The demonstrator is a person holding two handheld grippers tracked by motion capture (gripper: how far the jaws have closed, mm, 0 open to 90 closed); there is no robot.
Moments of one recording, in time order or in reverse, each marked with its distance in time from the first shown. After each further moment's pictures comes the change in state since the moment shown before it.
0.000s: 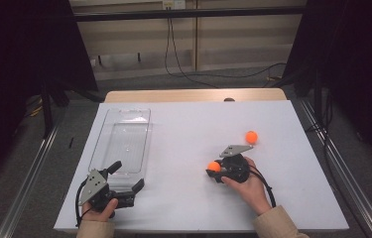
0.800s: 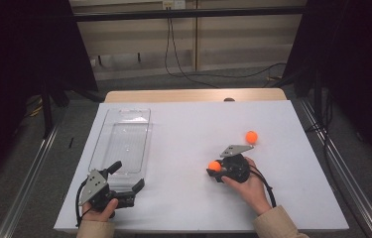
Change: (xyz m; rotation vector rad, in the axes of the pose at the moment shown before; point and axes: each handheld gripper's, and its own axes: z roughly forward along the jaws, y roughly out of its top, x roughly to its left) left arm 0.000 0.000 0.000 0.001 -0.002 0.002; right arm -0.001 -0.001 0.000 0.000 -0.008 0.002
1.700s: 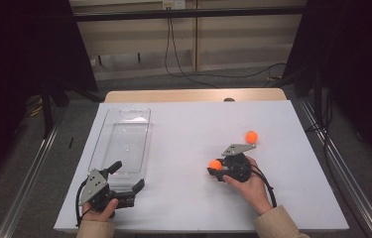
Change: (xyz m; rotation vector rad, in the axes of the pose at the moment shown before) left arm 0.000 0.000 0.000 0.000 -0.005 -0.003; right arm -0.001 0.002 -0.005 -0.023 0.000 0.010
